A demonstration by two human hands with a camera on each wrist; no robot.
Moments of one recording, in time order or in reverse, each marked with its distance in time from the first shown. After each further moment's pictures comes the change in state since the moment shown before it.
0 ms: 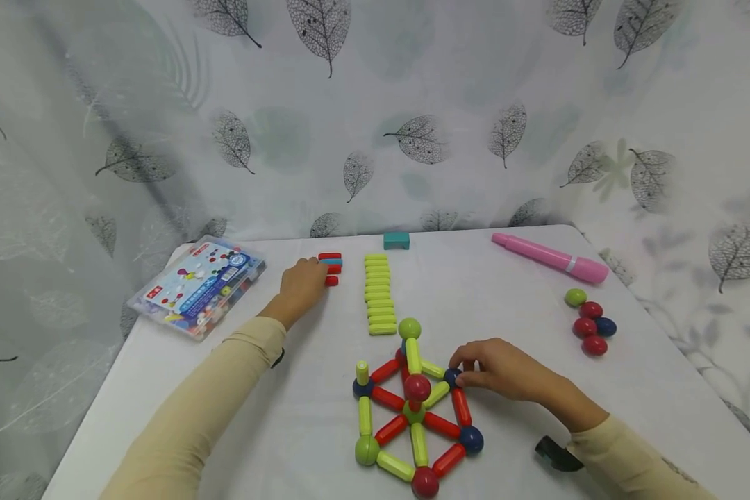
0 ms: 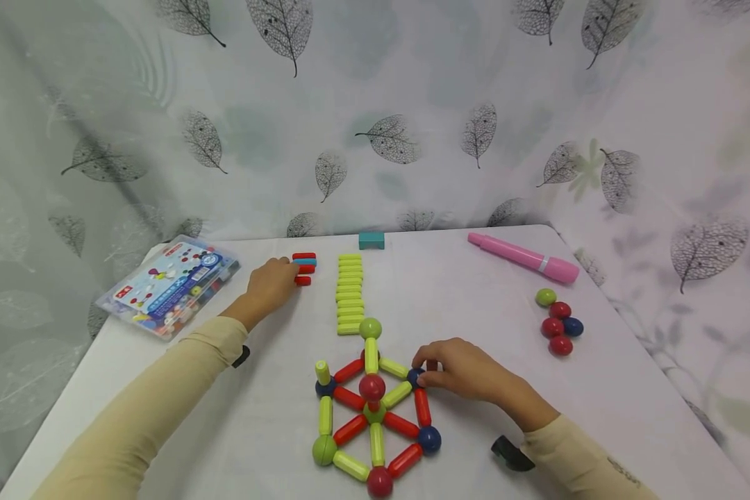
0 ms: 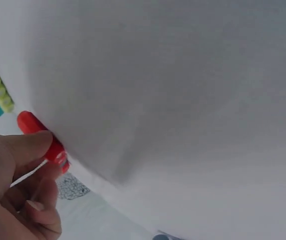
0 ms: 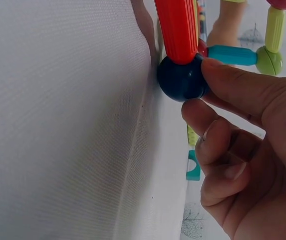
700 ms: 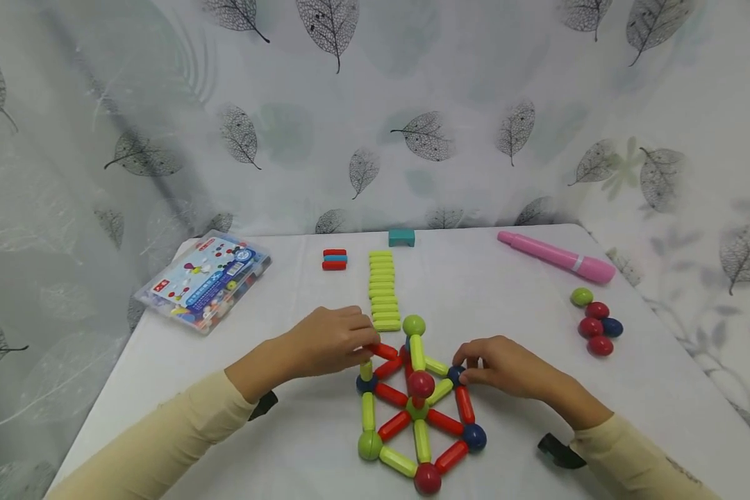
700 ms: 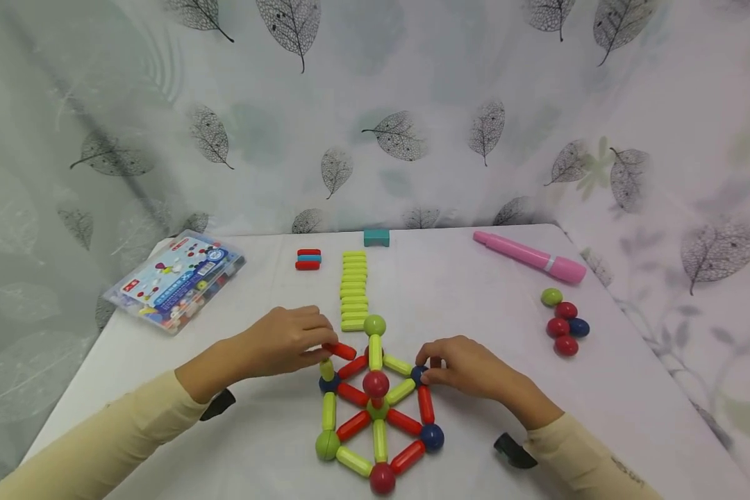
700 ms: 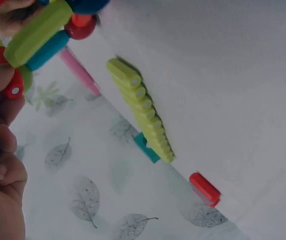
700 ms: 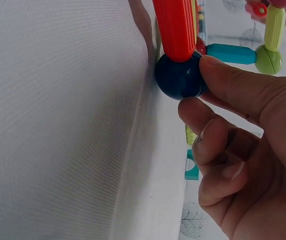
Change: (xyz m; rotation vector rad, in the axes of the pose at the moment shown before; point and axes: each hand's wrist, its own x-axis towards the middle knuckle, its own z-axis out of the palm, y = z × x) left_hand -0.128 0.050 -0.056 -0.104 0.343 0.927; right_hand 0.003 0.002 0.000 0.003 -0.019 -0.012
